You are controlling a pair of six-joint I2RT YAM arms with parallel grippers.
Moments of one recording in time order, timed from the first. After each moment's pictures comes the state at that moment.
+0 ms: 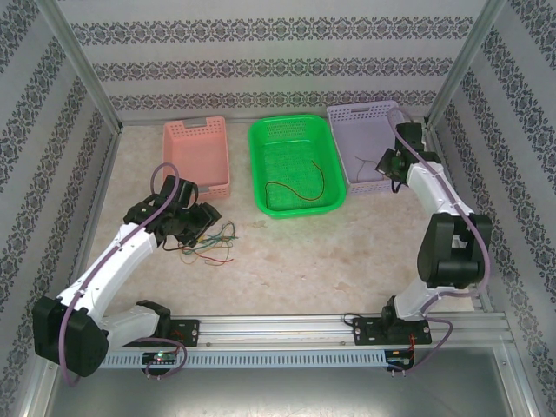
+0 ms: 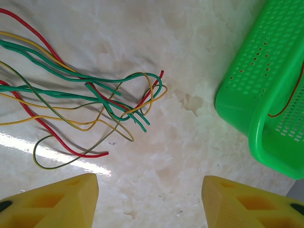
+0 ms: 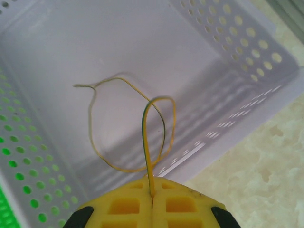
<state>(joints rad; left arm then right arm) -0.31 1.13 0.91 -0.84 0.19 -1.10 -0.07 1.68 1.30 -0.58 0.09 0.50</state>
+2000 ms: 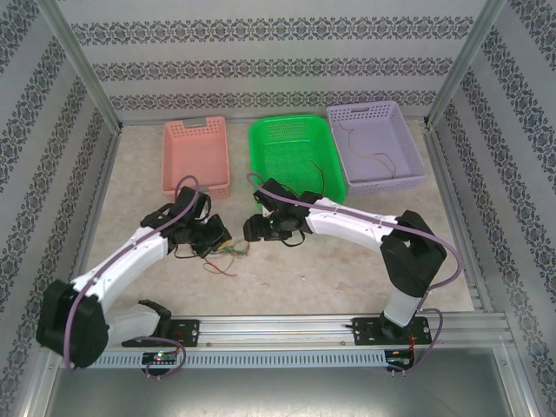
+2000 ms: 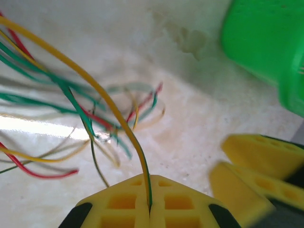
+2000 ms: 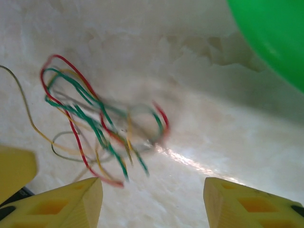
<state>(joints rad) -0.38 1.14 0.77 -0.66 0.37 -1.06 0.87 1.76 1.26 -0.56 -0.23 0.74</state>
